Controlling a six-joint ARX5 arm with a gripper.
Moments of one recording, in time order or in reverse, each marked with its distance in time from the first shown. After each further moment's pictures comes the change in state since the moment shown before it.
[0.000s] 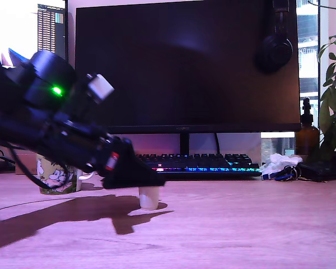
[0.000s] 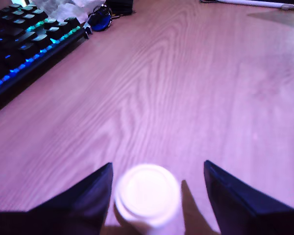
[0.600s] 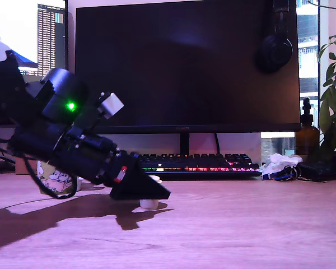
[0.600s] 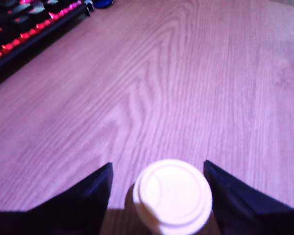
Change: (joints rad) arm 0.000 0.069 0.065 -0.043 -0.001 0.003
